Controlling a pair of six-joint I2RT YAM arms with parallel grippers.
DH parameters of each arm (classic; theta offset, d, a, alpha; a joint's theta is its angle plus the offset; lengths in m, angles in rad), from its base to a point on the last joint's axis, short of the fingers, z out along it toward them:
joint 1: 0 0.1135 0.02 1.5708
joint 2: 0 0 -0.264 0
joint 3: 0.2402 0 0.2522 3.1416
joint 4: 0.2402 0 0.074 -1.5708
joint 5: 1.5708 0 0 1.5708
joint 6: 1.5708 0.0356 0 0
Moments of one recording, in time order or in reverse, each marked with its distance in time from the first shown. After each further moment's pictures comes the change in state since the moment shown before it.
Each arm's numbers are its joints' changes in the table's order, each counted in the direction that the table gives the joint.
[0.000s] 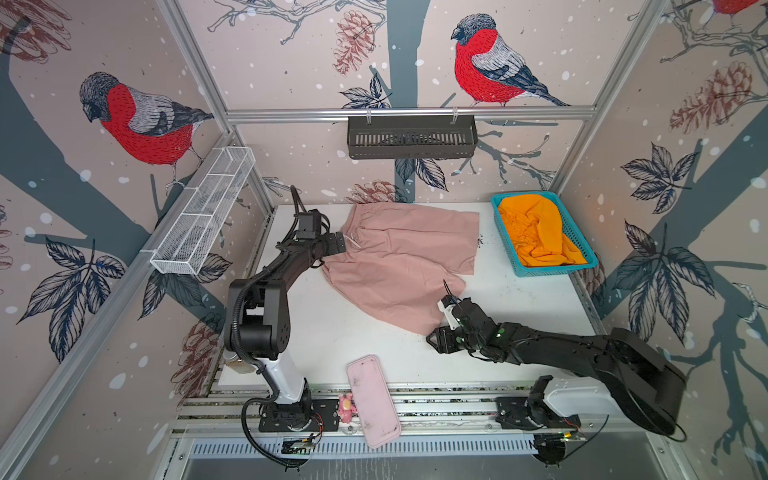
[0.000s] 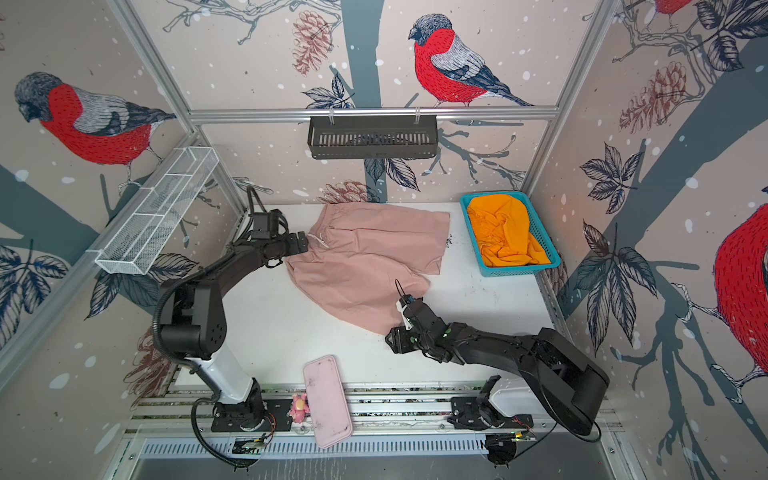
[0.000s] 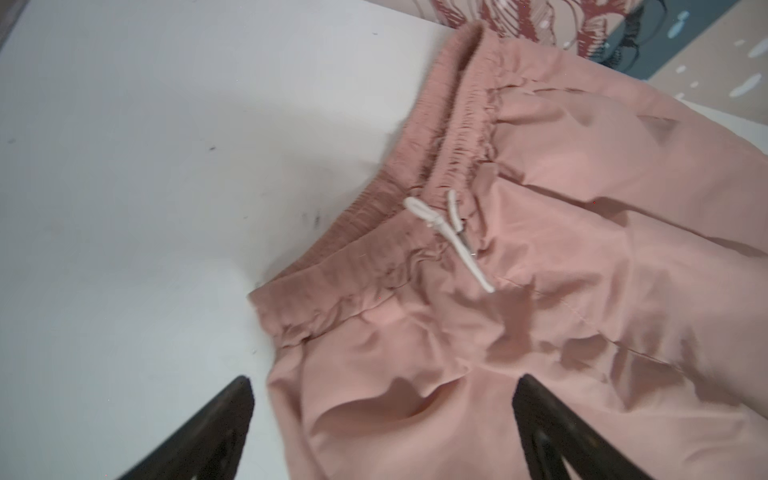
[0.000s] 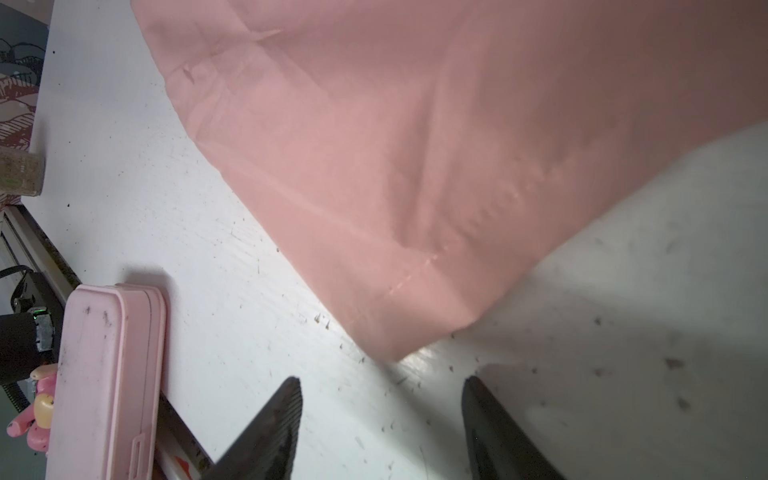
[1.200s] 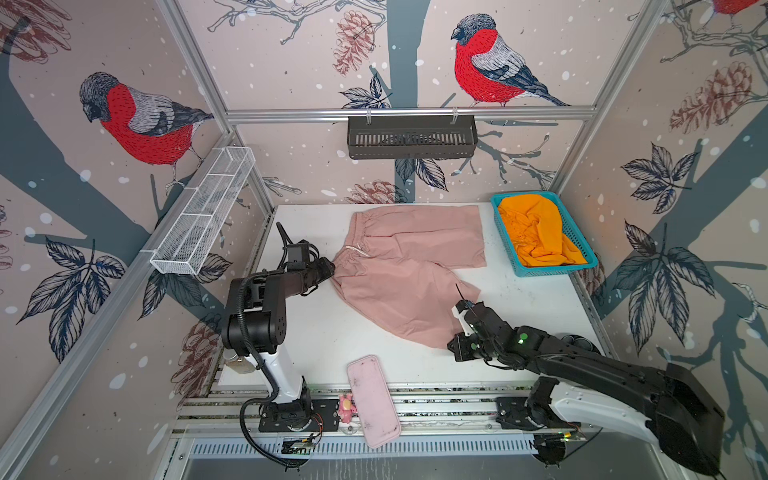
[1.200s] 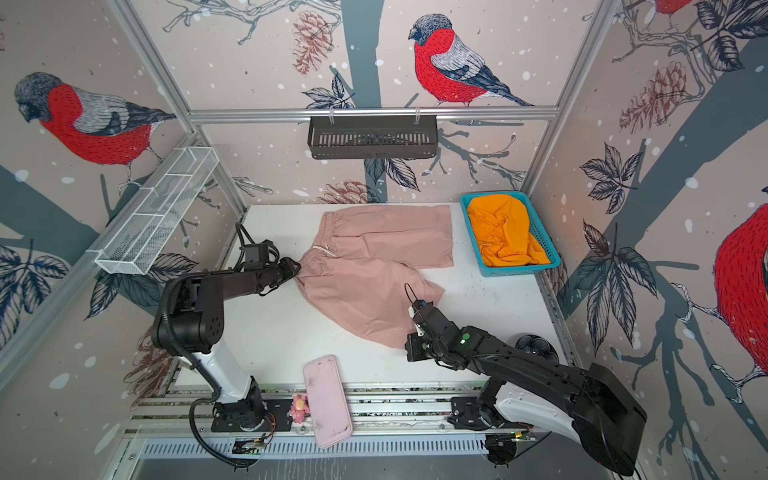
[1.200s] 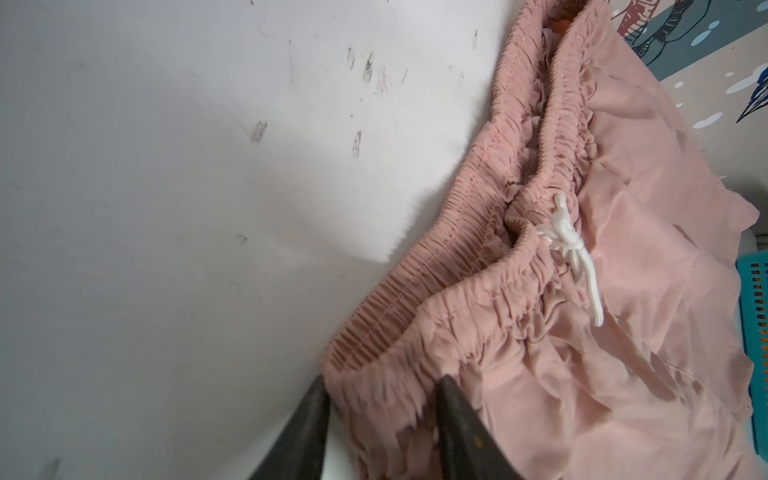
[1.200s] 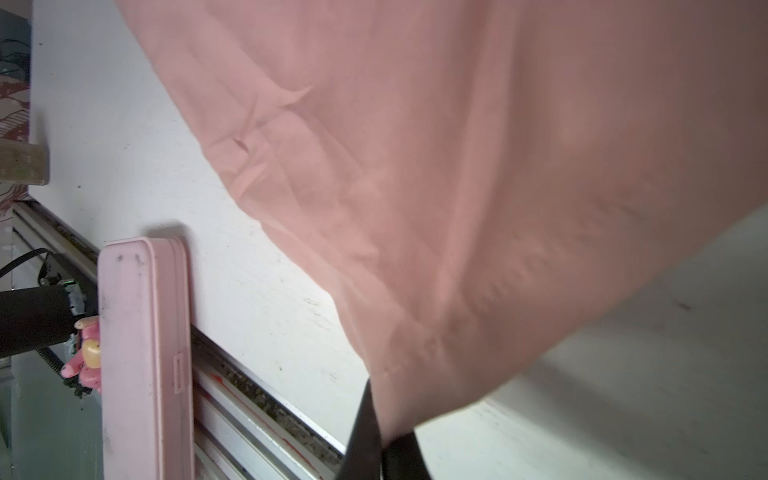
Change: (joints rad) left arm 0.079 -0.085 -0.235 -0.307 0.236 -0.164; right arm 0.053 0.328 0.053 0.436 0.025 0.066
